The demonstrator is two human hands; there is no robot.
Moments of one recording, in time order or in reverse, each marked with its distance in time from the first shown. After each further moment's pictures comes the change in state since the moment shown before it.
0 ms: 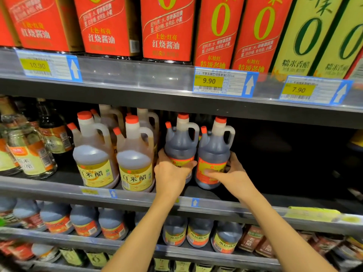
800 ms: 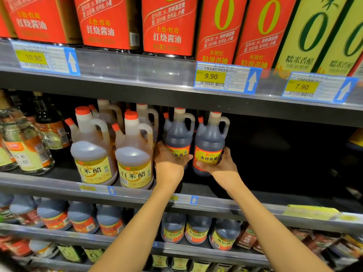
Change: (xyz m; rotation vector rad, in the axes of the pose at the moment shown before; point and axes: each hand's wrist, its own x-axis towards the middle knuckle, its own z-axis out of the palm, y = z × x) left_hand 0.027 -0.012 0.019 0.118 0.021 -0.002; right_hand 0.020 -0.007 0.026 -0.102 0.111 0.053
